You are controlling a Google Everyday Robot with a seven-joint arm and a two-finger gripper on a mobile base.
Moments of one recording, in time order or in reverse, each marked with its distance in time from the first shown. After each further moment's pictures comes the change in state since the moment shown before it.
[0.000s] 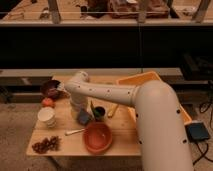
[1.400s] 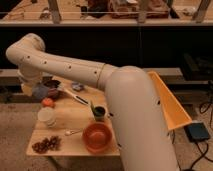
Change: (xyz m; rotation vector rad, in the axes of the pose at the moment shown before) arm 0.167 -0.147 -0.167 -0.019 0.267 -0.390
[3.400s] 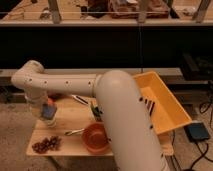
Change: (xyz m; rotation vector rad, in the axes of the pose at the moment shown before) arm -0.064 -0.029 0.096 0.079 -0.212 -0.053
